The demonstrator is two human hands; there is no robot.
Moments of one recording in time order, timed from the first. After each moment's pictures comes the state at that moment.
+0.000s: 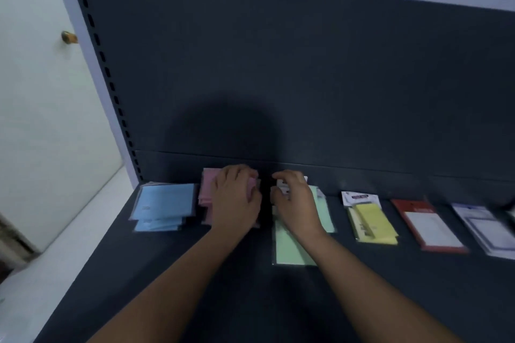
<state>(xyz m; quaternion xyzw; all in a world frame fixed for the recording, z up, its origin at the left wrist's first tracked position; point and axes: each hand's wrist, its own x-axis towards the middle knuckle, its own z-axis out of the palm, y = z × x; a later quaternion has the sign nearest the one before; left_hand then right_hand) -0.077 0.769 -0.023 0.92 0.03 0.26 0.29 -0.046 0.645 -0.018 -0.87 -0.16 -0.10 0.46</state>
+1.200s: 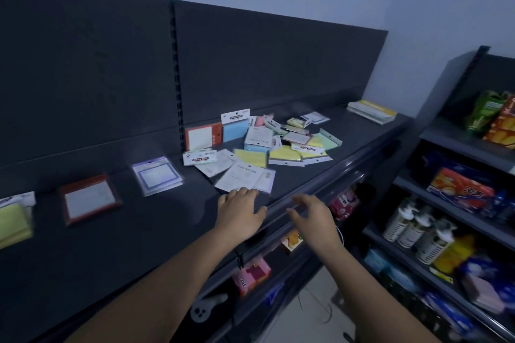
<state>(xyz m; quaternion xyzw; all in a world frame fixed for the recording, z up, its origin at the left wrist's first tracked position) -0.179 0.163 -0.032 0.91 -0.35 -0.03 0.22 -0.283 0.030 -0.030 -0.91 0.24 -0.20 0.28</state>
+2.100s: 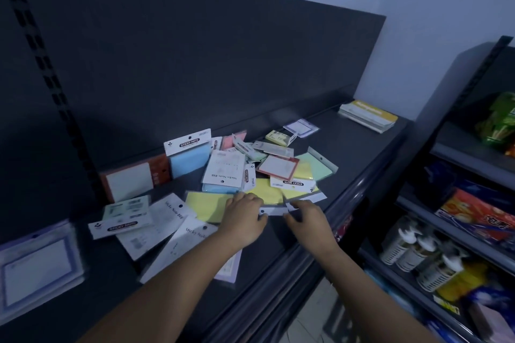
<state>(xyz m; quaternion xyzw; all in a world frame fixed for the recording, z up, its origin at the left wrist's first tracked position) -0.034 -0.029 -0.070 0.88 -0.44 -0.03 0.19 -0.144 -0.143 -0.055 -0.91 0.29 -0.13 0.28</state>
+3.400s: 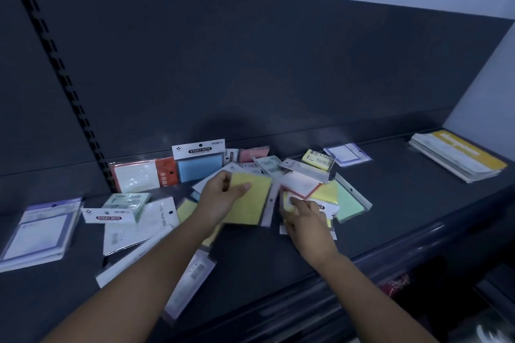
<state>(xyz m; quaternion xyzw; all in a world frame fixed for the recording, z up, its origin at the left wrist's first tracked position) 0.004 -0.083 -0.029 0.74 -0.05 -0.08 0.66 -0.060 -0.269 -0.079 -1.00 0.00 -0.06 0.05</state>
